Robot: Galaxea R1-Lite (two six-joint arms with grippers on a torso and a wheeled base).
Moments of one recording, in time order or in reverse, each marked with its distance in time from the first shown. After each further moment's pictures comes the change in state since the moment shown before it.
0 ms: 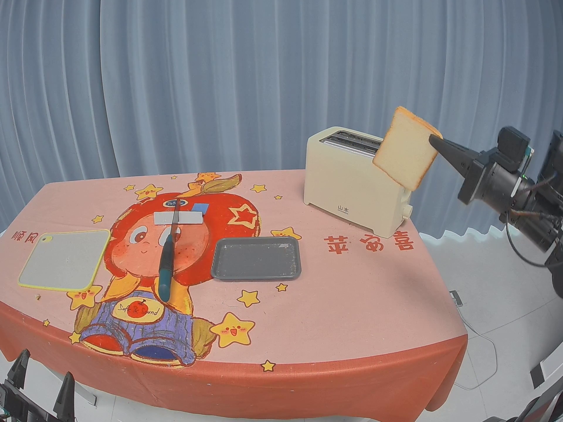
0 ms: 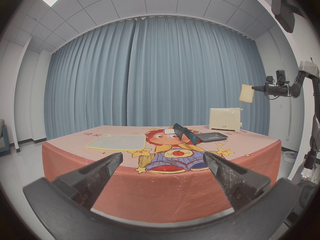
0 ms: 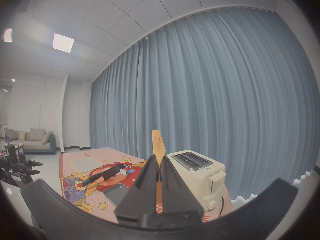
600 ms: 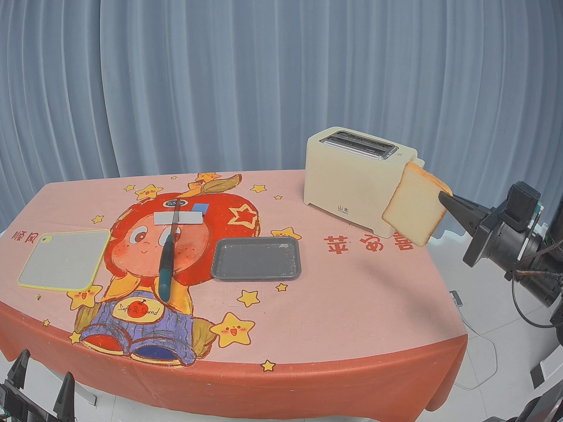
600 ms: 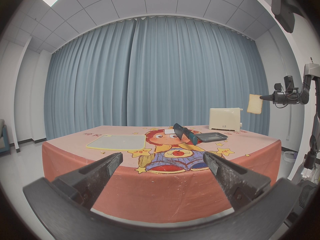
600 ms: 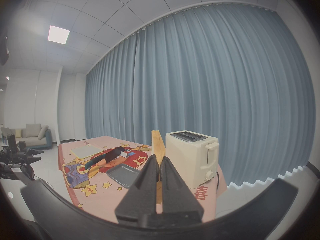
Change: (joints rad) left arm 0.000 0.000 0.000 0.000 0.000 0.000; right arm 0.095 -0.103 0.278 -0.067 -0.156 -0.031
